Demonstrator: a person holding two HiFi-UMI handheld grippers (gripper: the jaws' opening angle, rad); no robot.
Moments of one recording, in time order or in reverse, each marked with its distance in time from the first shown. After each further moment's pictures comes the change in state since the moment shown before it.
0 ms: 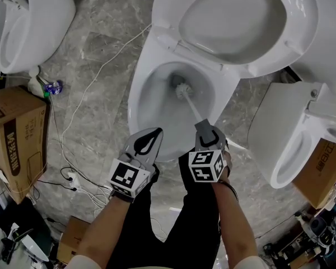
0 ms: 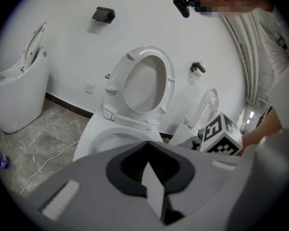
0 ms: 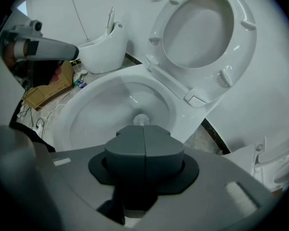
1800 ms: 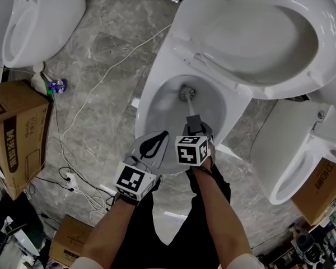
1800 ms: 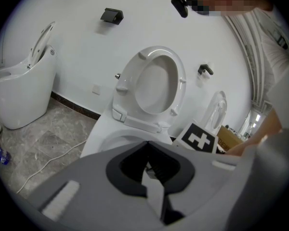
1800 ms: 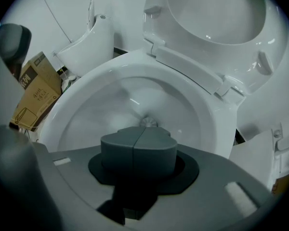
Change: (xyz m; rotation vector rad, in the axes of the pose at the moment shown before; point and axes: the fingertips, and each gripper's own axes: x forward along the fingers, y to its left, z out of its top) left arm 0.023 0.042 -0.004 -0.023 -0.037 0.064; right arm 0.102 0.038 0.053 0.179 0.078 0.031
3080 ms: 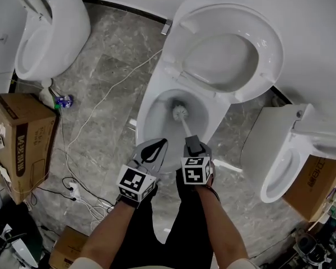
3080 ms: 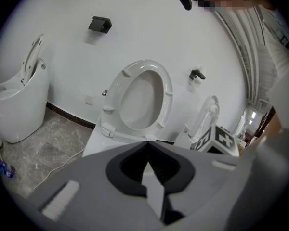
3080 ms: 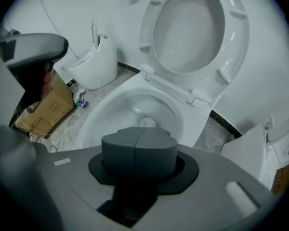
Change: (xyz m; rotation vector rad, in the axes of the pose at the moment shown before) left arm -0.042 -0.056 0.072 0.039 -0.009 -0.038; right arm -0.125 -0.012 -0.015 0.054 -0.074 0.078
